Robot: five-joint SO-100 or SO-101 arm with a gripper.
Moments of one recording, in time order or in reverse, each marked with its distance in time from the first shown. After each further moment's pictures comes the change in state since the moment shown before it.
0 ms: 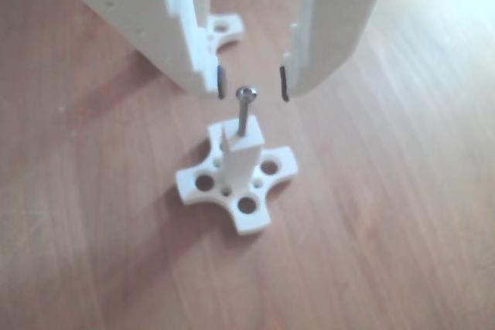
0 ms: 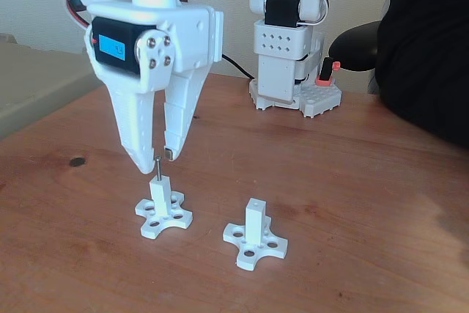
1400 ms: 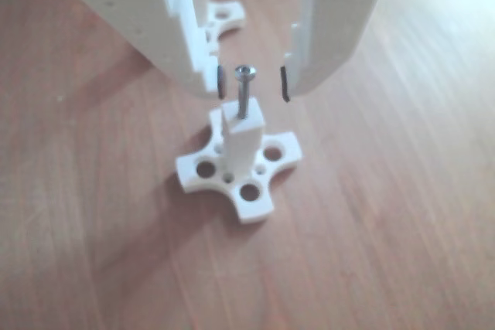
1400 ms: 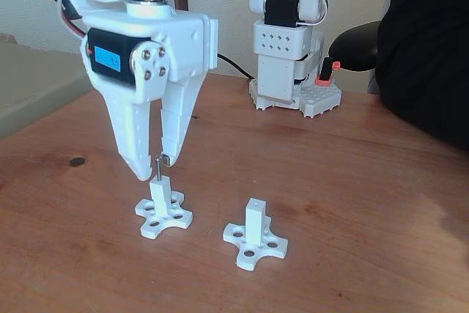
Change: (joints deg) arm 0.3 -2.6 -0.4 -1.1 -0.7
